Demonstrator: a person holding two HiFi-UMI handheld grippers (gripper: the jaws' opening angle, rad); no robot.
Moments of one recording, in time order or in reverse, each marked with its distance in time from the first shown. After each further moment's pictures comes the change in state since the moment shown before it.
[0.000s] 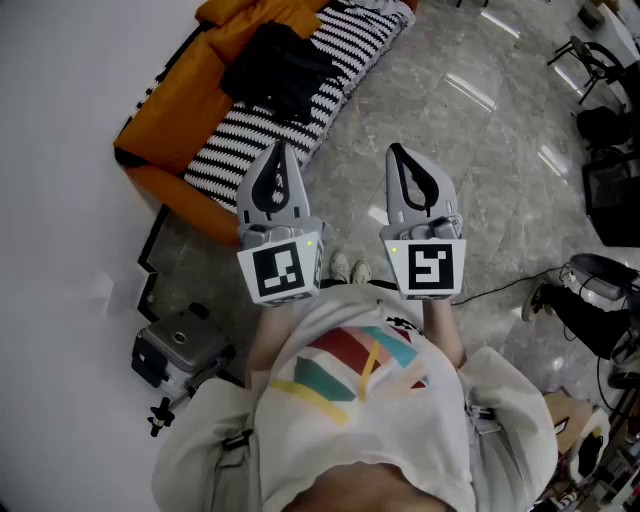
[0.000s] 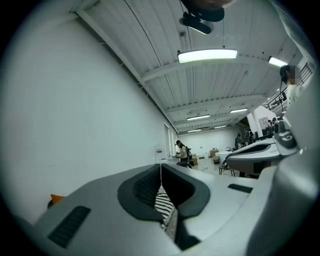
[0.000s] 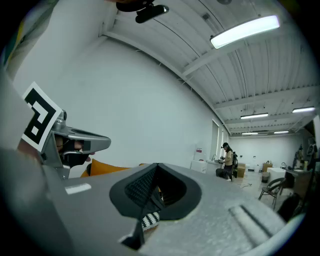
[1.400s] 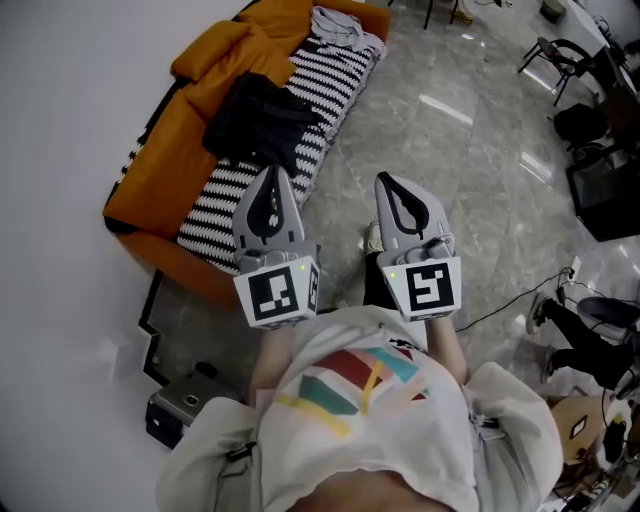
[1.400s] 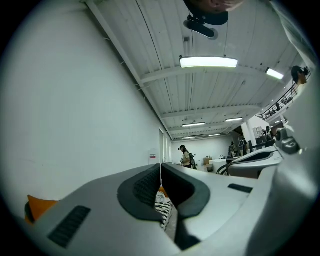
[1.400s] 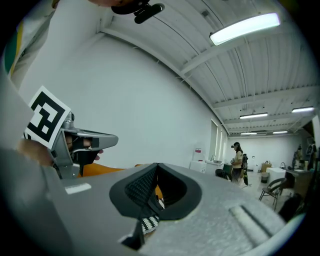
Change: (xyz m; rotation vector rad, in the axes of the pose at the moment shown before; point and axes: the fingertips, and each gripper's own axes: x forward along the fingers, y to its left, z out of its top) left arm 0.089 0.012 0.015 -0.035 -0.063 -0.088; right arm 0.065 -0.029 0.002 0.018 -0.014 -0.019
